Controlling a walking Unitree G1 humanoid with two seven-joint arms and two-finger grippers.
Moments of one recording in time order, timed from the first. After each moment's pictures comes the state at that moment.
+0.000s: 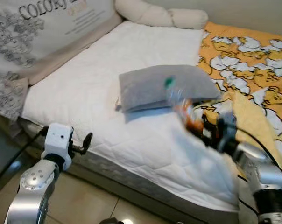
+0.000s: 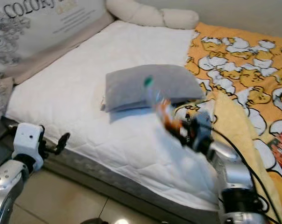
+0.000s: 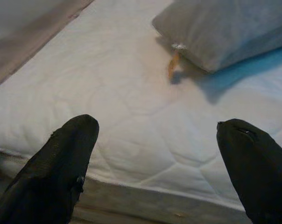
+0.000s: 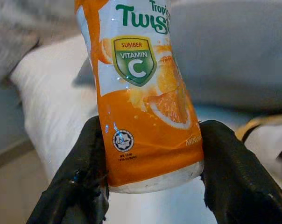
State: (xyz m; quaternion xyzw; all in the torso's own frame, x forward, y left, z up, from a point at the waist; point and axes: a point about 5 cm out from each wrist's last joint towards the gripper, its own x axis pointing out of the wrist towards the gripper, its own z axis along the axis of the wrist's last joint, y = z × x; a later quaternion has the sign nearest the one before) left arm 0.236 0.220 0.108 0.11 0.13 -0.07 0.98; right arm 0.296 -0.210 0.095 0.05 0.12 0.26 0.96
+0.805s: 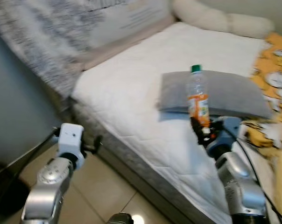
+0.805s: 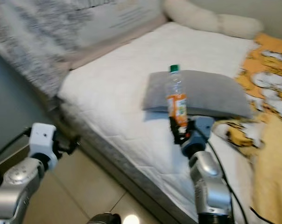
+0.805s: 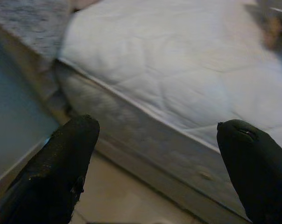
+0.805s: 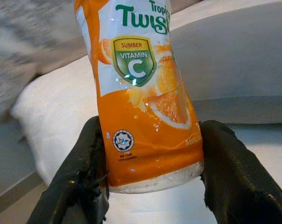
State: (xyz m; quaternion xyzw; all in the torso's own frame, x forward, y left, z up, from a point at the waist) left arm 0.251 0.202 0.092 0.05 0.17 -0.05 0.98; right arm 0.270 -0.170 0.092 0.10 0.08 0.07 0.99
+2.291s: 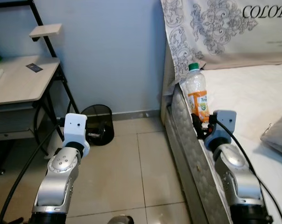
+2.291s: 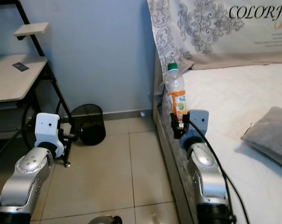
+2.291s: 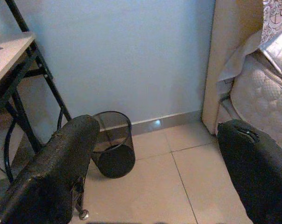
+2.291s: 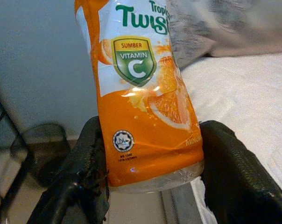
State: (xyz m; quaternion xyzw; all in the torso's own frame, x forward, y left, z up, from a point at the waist) left arm 0.271 0.190 0.100 0.06 0.12 -0.03 0.99; right arm 0.287 -0.172 0.101 0.01 0.09 0.04 0.99
